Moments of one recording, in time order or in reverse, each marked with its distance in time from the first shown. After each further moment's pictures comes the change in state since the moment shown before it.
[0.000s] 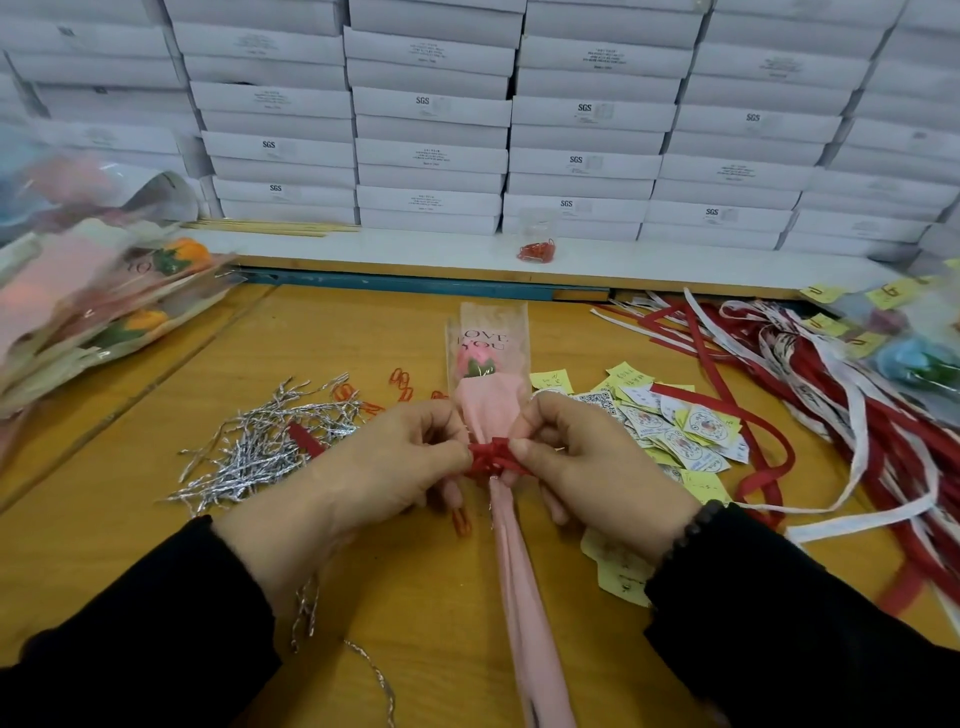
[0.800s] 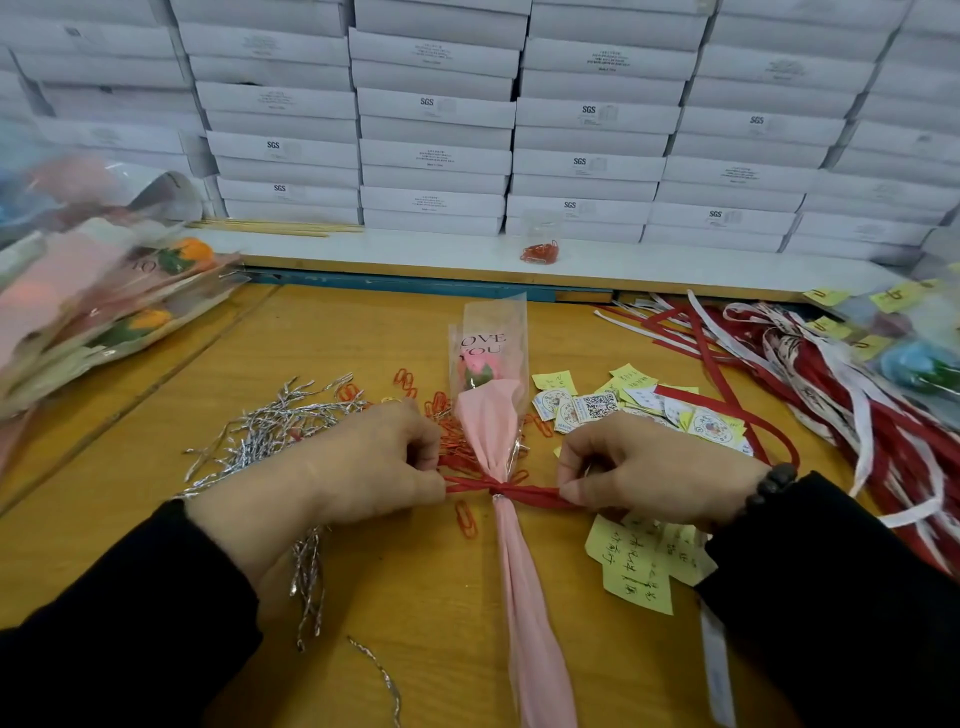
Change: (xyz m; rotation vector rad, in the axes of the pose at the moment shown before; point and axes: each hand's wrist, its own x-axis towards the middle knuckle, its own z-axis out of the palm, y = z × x) left_hand -0.002 0.004 -0.021 0.648 -0.047 0.006; right_hand -0.002 -0.007 -0.039 -0.360 -0.283 0.189
